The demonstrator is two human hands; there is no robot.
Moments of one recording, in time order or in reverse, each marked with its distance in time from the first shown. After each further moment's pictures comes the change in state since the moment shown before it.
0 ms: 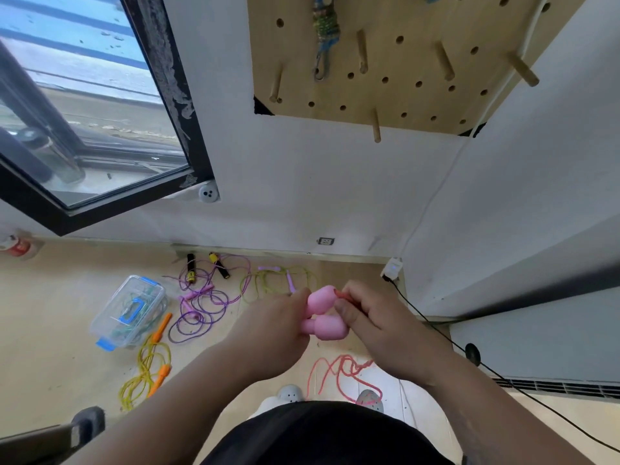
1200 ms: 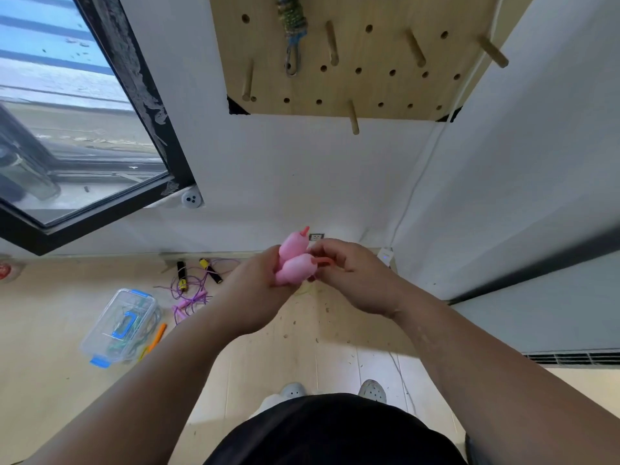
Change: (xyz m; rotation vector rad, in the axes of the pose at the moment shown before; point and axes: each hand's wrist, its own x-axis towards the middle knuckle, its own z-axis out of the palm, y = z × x) left_hand 0.029 -0.009 -0.036 -0.383 0.123 -0.035; right_hand 0.061 0.018 -0.009 0.097 0.010 0.054
